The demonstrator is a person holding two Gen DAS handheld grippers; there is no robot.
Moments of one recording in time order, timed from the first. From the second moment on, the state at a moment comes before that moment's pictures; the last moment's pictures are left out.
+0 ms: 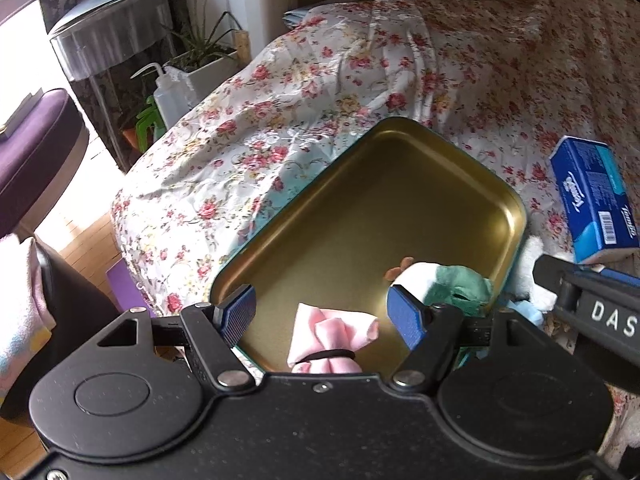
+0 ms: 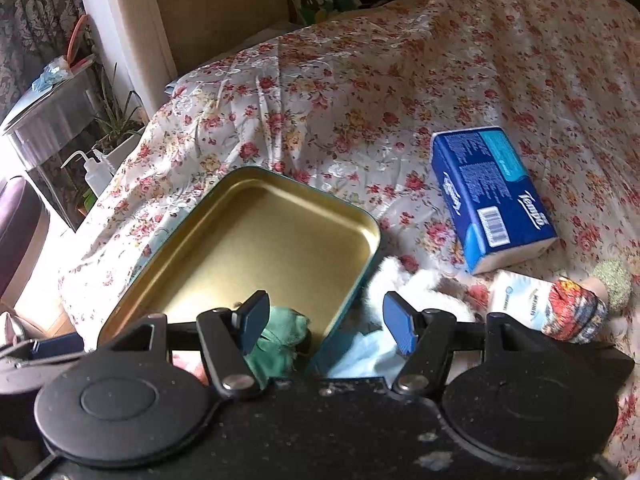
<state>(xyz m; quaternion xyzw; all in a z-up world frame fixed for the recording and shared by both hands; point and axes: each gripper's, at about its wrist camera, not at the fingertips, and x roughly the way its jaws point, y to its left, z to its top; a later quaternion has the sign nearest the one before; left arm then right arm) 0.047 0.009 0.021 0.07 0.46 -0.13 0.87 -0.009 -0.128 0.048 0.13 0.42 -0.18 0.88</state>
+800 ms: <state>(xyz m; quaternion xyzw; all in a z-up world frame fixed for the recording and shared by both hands) -0.016 -0.101 0.026 0.14 0.37 -0.28 0.87 -0.118 -0.330 0.037 0.21 0.35 -0.40 0.82</state>
